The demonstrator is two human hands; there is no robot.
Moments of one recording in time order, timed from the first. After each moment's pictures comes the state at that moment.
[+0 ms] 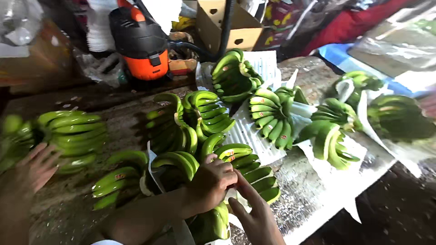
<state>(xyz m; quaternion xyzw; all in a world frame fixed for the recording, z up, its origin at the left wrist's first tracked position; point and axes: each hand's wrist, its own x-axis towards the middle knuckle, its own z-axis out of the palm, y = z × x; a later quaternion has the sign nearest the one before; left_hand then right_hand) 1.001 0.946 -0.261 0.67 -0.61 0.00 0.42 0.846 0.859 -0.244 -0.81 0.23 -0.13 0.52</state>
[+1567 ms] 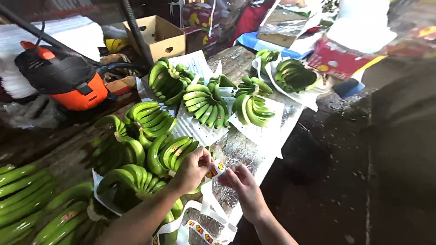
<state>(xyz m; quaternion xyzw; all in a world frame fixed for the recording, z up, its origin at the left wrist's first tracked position) 0.893 0.834 -0.215 0.60 -0.47 -0.39 0.52 0.717 0.772 -0.227 -0.62 0.38 -0.32 0.61</state>
